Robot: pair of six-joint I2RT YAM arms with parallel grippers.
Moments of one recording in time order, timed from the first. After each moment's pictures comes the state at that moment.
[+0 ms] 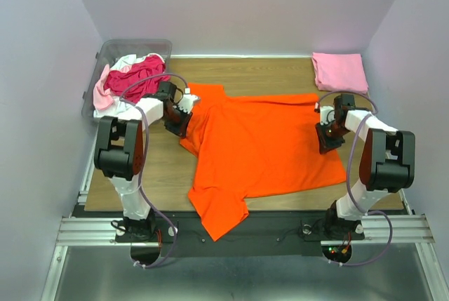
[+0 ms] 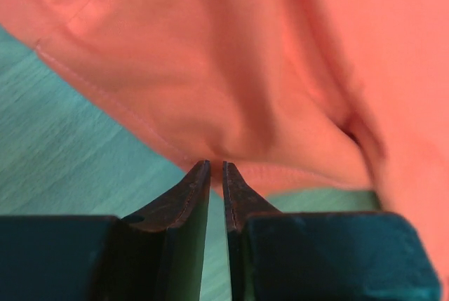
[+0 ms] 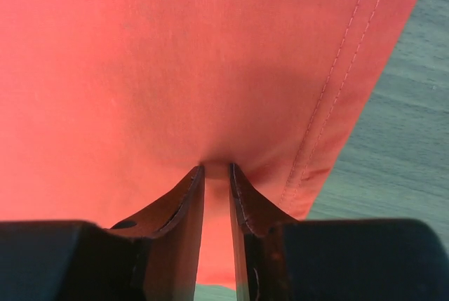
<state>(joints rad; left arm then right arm) -0.18 1.80 1.21 -0.63 0.34 0.38 -0.13 1.67 1.00 -0.68 -0.16 -0.36</state>
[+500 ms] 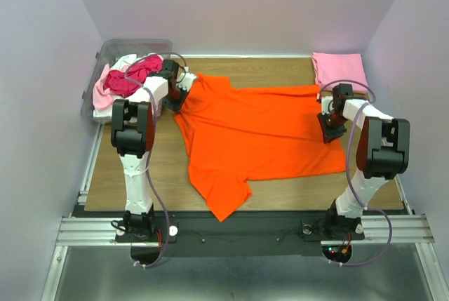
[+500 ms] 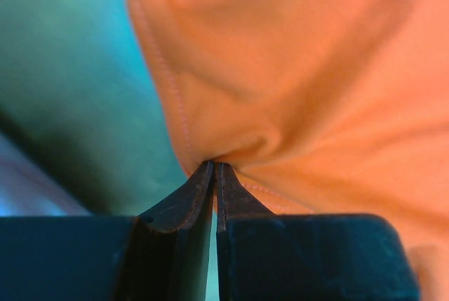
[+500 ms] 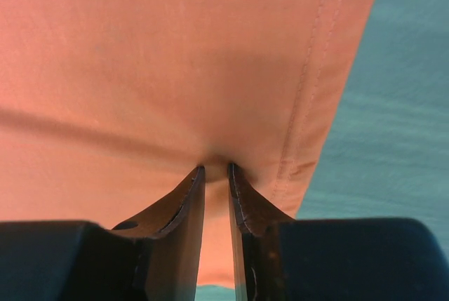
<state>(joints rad) -0.15 2.12 1.63 -0.70 0.13 0.39 -0.12 1.80 1.15 -0.67 -0.01 -0.33</state>
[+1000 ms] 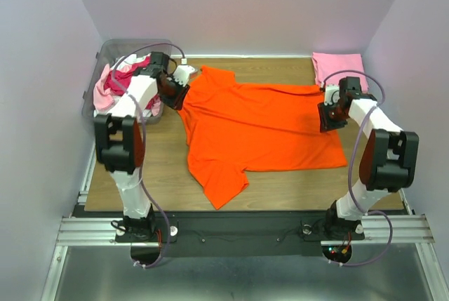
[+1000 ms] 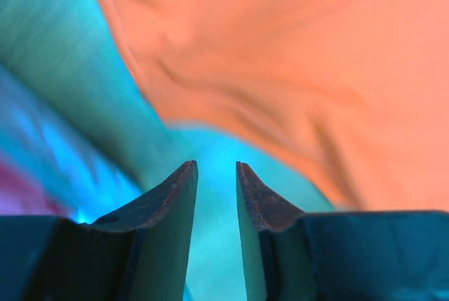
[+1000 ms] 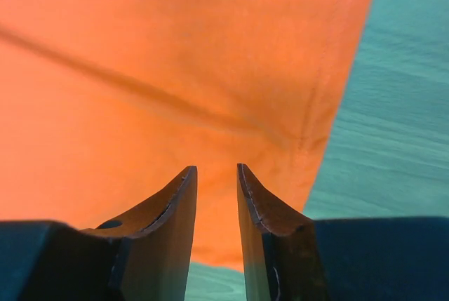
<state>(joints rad) -0.14 1.98 1.67 -0.79 0.29 0.50 -0.12 1.71 1.19 -0.68 -0.19 -0.30</state>
